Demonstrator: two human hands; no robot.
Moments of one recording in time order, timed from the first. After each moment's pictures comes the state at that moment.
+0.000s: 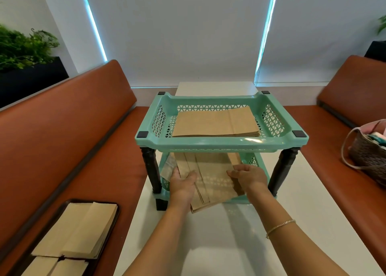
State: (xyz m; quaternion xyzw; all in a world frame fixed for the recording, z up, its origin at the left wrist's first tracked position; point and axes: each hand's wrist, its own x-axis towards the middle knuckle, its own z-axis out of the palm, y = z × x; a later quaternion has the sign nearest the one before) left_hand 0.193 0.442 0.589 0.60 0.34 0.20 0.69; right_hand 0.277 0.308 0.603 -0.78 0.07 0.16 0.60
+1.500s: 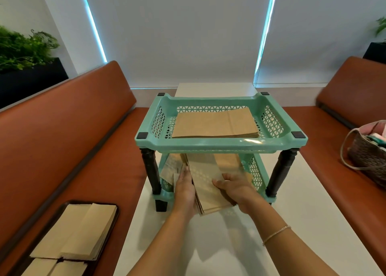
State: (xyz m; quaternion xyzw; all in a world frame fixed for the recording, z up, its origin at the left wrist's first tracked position) left_hand 0.197 0.435 0.584 0.46 0.35 0.14 0.80; right_hand 0.253 0.321 0.599 -0.77 -0.03 0.31 0.56
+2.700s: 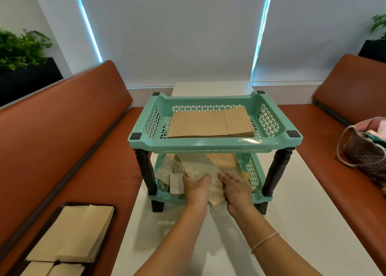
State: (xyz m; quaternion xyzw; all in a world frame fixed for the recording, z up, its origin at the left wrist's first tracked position) left_hand 0.212 0.405 0.585 0.50 0.40 0.16 0.75; right_hand 0.237 0.332 0.594 -0.59 0.14 0.19 0.77
